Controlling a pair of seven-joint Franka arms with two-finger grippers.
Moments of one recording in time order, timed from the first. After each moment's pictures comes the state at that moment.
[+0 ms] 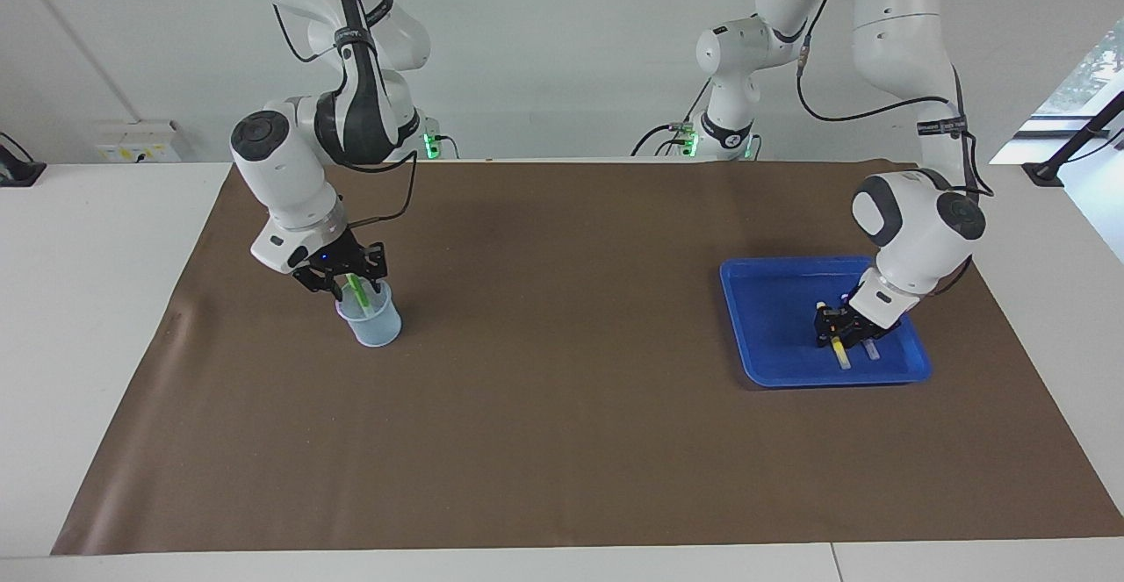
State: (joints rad) left arm 0.20 0.34 -0.16 -1.98 -0.06 2.36 0.21; right arm -0.16 0.05 0.22 -2.11 0.05 2.18 -0.17
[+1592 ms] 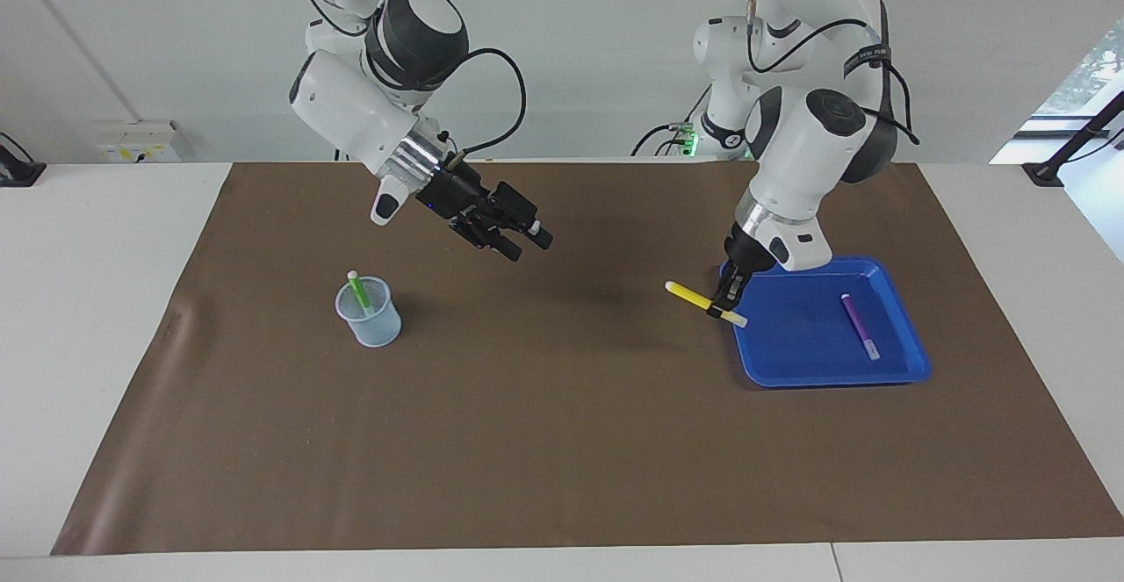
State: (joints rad) left arm -0.19 0.17 -0.19 -1.82 -0.15 2.21 -1.40; right arm 0.12 0.05 0.24 -1.94 1.06 2.41 0.20
